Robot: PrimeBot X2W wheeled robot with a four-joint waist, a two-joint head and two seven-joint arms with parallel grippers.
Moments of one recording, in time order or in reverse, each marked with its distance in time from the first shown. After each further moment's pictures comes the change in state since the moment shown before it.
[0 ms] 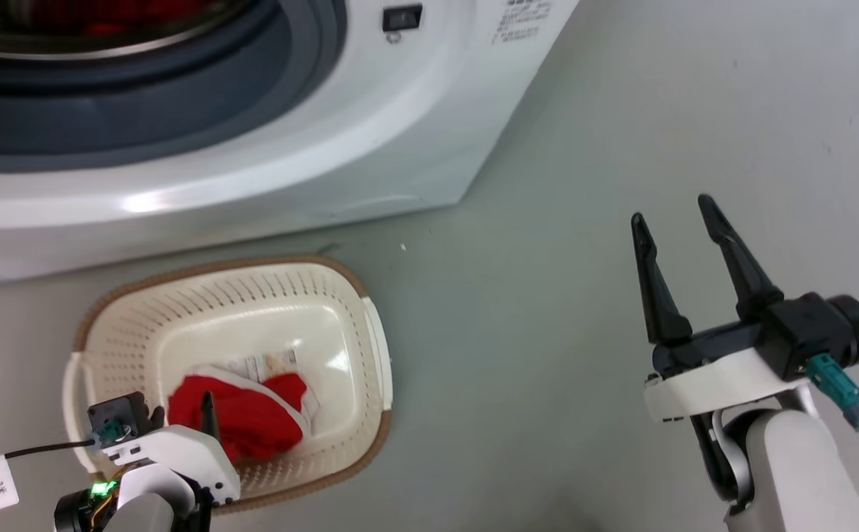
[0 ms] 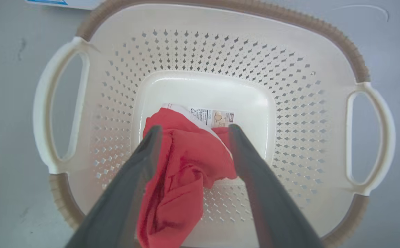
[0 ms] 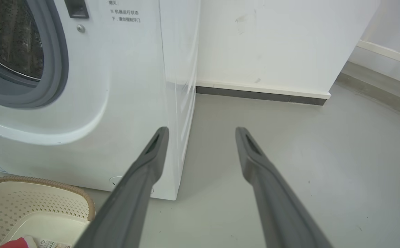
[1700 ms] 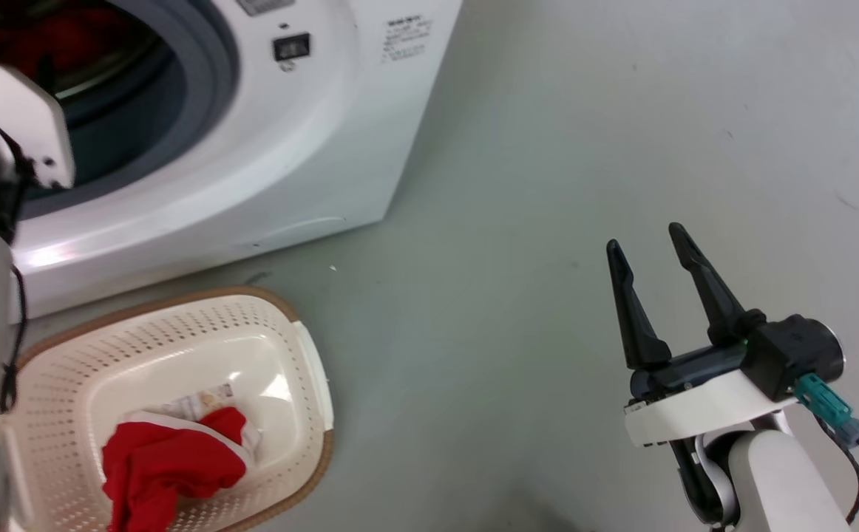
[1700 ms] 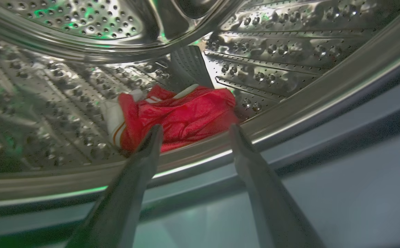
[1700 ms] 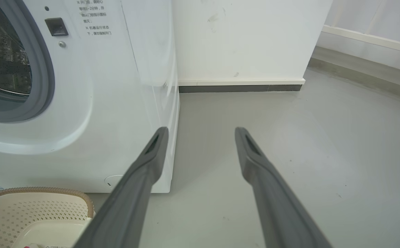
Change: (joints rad) left arm -0.649 0.236 -0.029 -0.034 0.327 -0.118 0.344; right arm 0.052 -0.001 0.055 -0.005 0.104 0.000 -0.004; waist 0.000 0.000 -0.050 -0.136
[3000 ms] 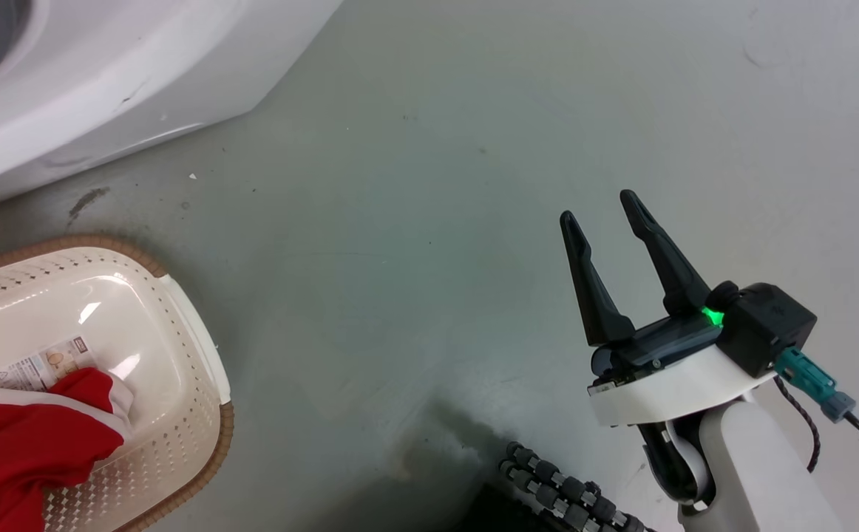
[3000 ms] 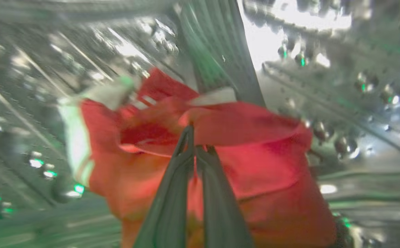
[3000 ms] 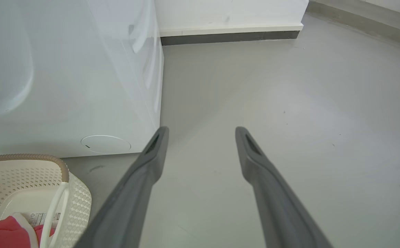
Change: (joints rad) left arm -0.326 0.256 -0.087 -0.224 0.016 0.124 0.533; right arm -0.084 0.000 0.114 0.007 0.127 0.000 -0.025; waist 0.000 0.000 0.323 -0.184
